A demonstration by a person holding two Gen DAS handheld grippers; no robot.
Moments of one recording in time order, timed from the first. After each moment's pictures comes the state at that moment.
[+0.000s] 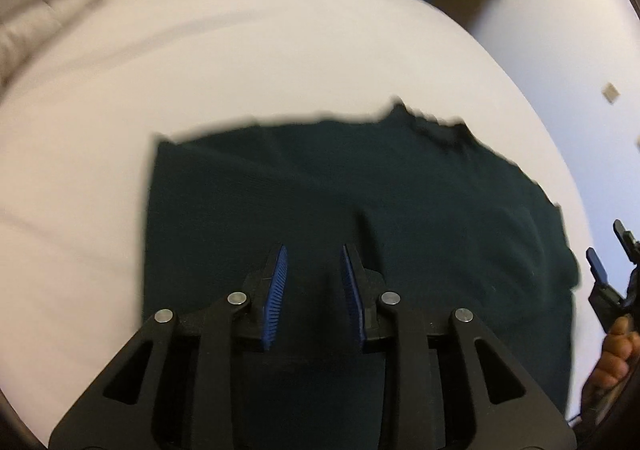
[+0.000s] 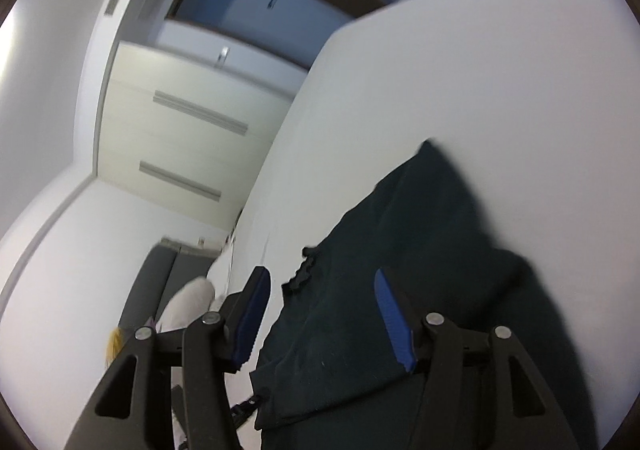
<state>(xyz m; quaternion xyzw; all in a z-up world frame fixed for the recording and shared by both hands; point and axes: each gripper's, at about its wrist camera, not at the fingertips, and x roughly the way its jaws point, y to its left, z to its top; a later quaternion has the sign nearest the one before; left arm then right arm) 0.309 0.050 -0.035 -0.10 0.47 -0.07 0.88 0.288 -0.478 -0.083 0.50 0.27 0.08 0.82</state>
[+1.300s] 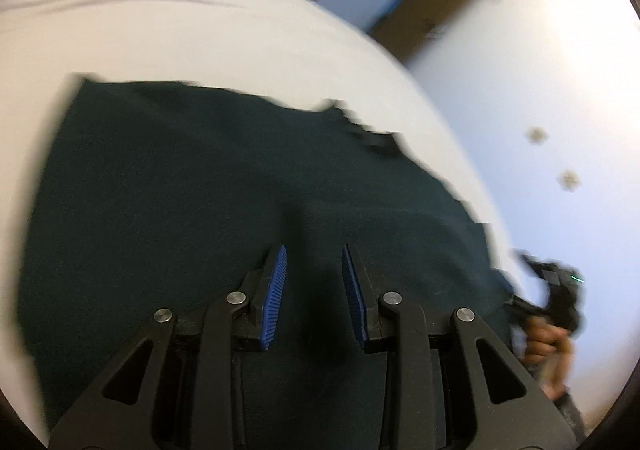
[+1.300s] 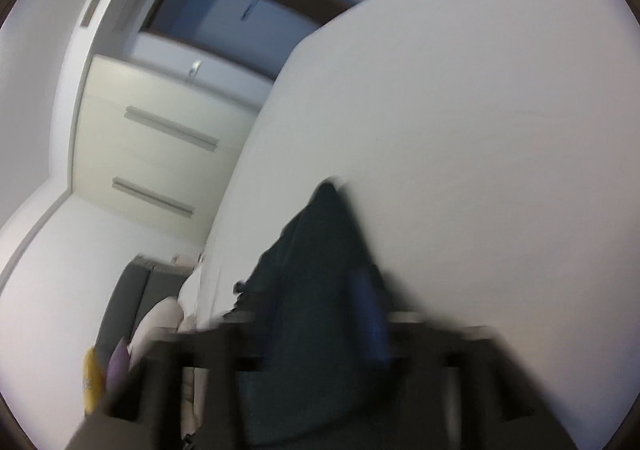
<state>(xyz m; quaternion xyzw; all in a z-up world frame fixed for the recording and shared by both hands) 0.287 0.066 -0.084 -0.23 0.42 -0.19 0.86 0.264 -0.516 -0.136 0.50 0.25 0.01 0.83</state>
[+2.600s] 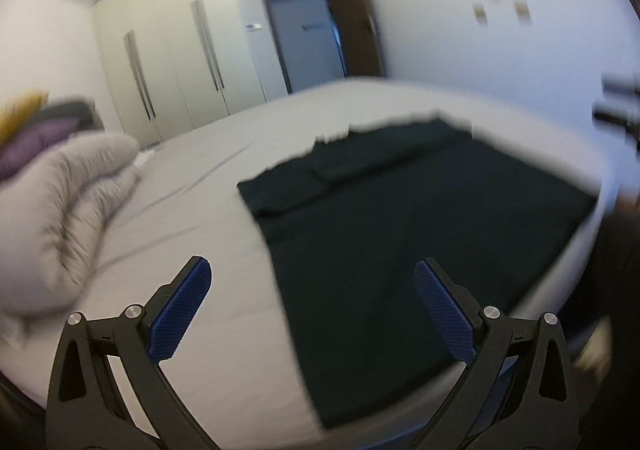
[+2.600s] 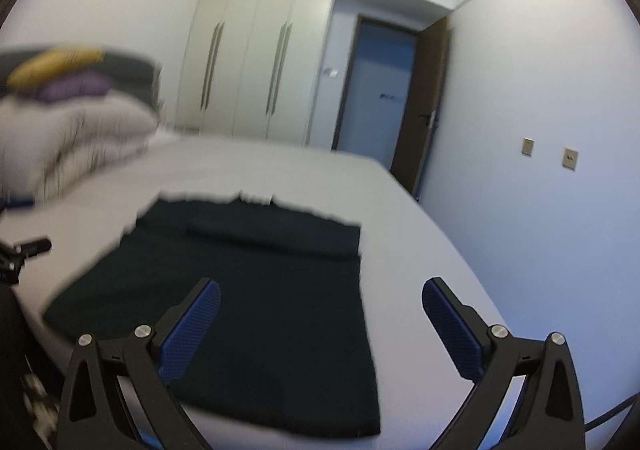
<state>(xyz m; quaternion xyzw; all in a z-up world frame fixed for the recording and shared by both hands) -0.119 0.077 0.023 0.19 0.24 -0.13 0.94 -0.082 -0.313 0.006 -0.11 0.19 -0.04 0.97</state>
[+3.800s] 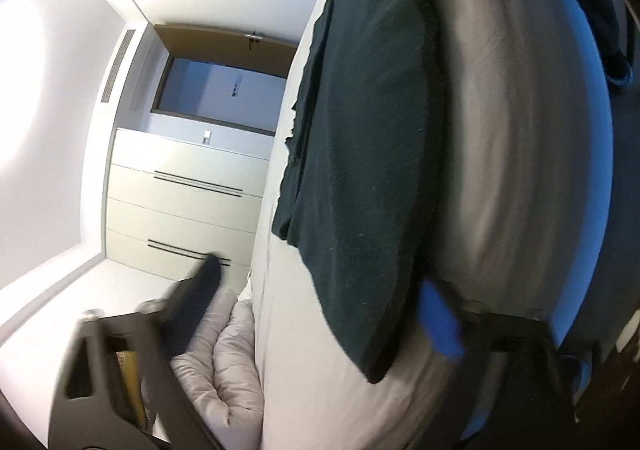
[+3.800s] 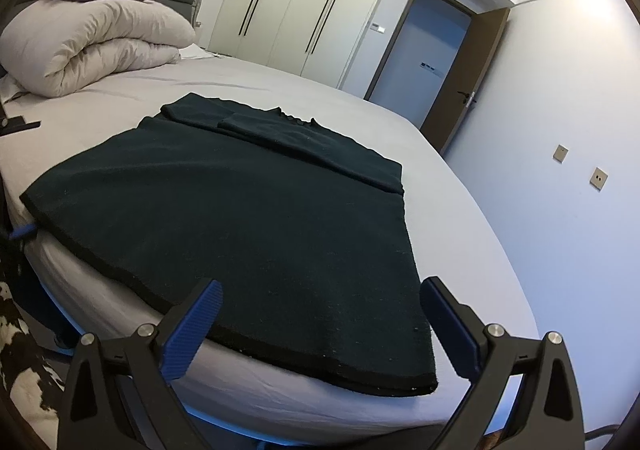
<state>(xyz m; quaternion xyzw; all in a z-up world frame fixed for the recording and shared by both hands) -0.167 0.032 -0.142 0.63 0.09 -0.08 0.77 -0.065 -0.280 -0.082 -0.20 0.28 -0.02 0.94</state>
